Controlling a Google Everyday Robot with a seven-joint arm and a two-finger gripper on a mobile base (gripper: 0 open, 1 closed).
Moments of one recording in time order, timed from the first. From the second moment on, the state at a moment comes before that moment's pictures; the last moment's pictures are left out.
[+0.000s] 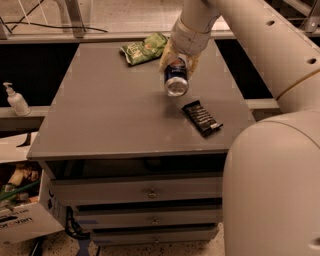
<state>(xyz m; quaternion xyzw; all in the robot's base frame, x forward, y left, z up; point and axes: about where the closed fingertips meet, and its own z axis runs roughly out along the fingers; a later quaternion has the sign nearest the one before) 0.696 -0.057 0.890 -0.98 0.02 -0.09 0.15</state>
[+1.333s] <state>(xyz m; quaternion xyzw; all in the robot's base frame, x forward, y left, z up) 0.701 -0.043 0.913 -0.94 -0.05 -0.24 0.22</state>
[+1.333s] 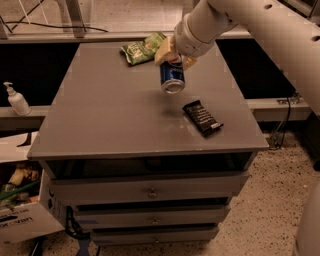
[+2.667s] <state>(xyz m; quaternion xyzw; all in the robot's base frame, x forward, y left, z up) 0.715 -0.025 0.941 -0.89 -0.10 -0.35 0.28</state>
